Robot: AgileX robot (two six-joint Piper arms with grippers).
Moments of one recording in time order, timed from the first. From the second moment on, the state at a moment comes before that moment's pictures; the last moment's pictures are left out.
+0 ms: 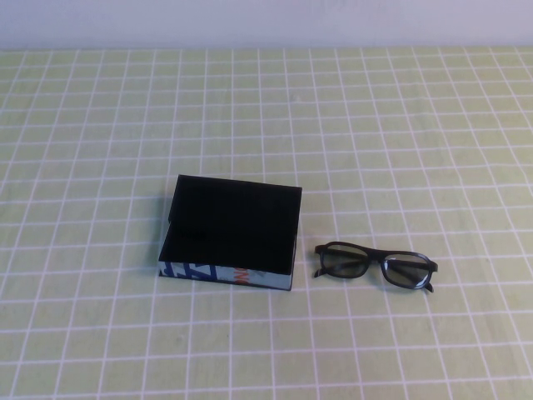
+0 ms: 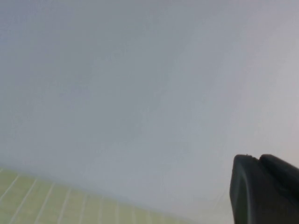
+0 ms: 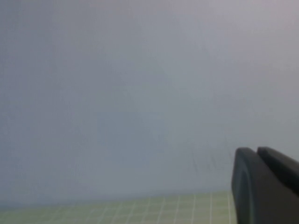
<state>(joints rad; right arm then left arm) 0.09 0.44 -0.78 0.62 0.27 -0.24 -0.08 0.18 -0.67 0.05 0.31 -0.49</state>
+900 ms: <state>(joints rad) 0.25 1.21 -1.28 0.49 0.80 -0.57 -0.08 0.47 -0.74 -0.12 0.63 -0.07</state>
